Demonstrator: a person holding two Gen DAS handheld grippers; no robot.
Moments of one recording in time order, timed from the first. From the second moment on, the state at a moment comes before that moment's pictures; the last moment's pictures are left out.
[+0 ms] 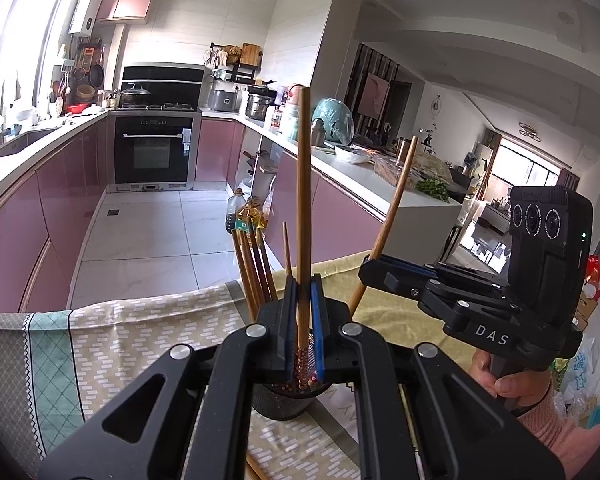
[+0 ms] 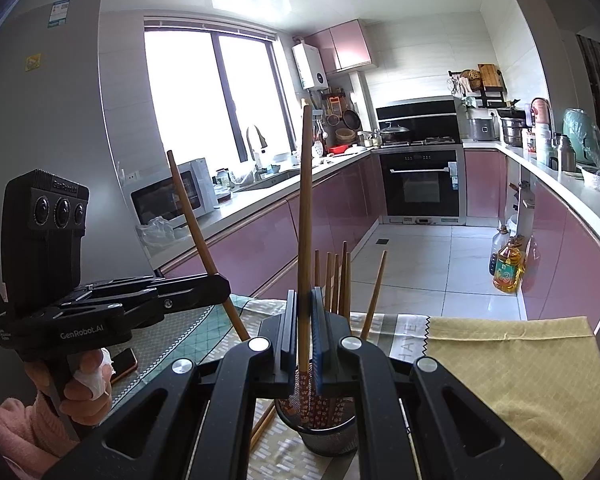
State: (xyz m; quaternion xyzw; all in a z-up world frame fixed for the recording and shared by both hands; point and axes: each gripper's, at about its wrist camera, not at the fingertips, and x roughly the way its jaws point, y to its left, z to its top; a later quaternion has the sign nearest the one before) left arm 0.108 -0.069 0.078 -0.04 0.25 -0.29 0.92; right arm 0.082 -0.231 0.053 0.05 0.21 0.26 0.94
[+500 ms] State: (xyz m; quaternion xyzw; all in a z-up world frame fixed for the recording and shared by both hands) left arm 0.109 -0.078 0.071 -0.02 0.27 -0.28 0.92; right arm 0.098 -0.225 0.037 0.05 0.23 0.25 0.94
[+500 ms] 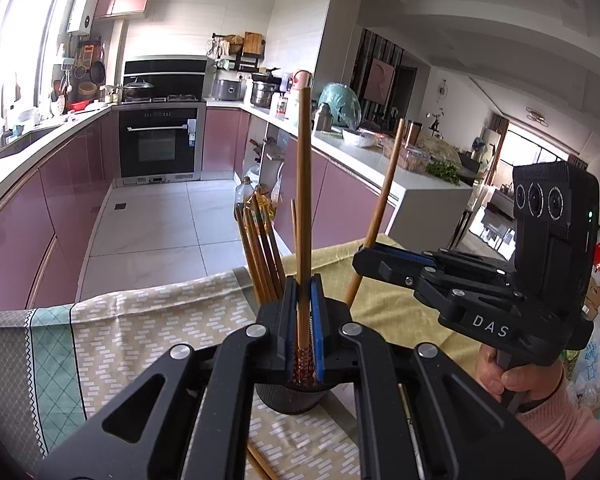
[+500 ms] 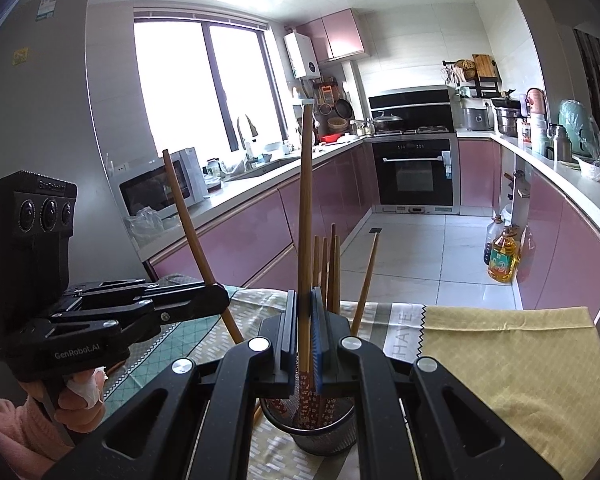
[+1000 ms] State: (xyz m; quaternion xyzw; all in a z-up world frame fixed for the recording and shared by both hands) left arm 0.123 -0.093 0.056 0.01 0.33 -0.28 0.90; right arm 0.123 -0.215 0.008 0.04 0.29 0.25 0.92
